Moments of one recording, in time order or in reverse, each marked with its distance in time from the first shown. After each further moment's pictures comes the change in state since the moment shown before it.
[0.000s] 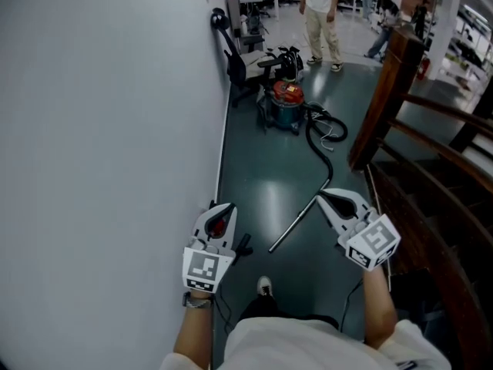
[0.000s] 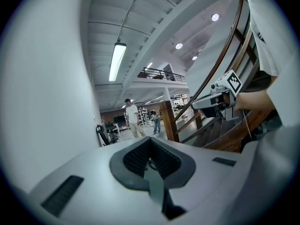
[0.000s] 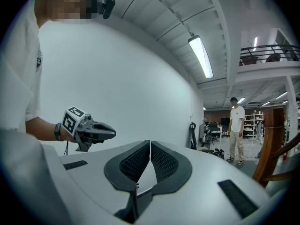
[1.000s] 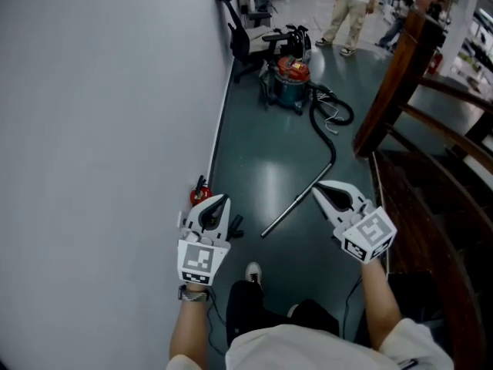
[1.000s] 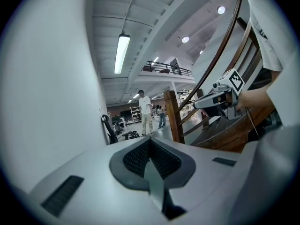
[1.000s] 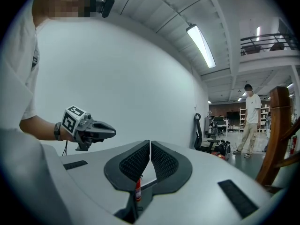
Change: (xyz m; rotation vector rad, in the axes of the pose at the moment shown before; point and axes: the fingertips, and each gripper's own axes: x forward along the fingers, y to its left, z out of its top) left arm 0.027 -0.039 -0.112 -0.033 0.054 0.084; right arm 0.008 -0.014 -0.125 0.023 0.038 0.076
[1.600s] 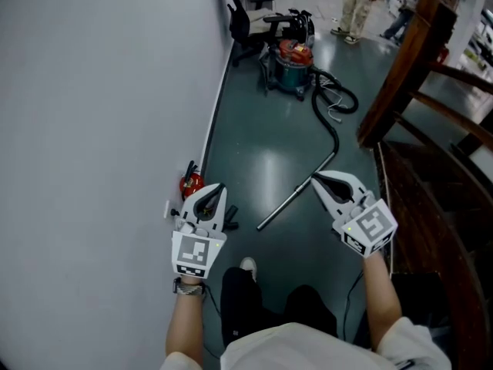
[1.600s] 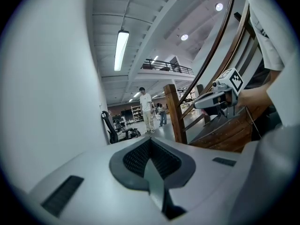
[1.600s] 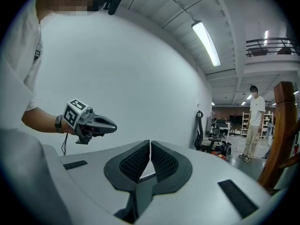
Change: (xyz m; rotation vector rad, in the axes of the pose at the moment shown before) left arm 0.041 -0.006 -0.091 0.014 0.003 0.015; right arm 0.032 -0.018 -0.096 -0.073 0.023 0.024
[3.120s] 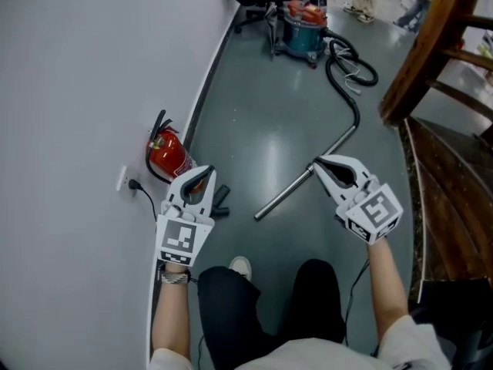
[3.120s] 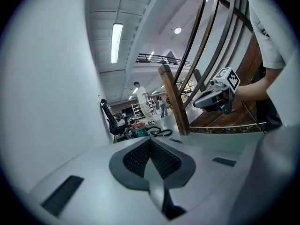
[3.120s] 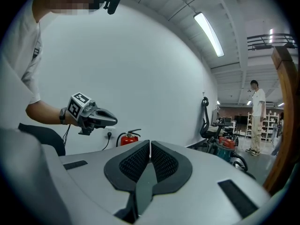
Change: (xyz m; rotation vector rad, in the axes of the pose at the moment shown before) left arm 0.073 -0.041 -0.322 0.072 0.007 0.031; right arm 0.077 0.013 -0.336 -0.055 0.002 0.047
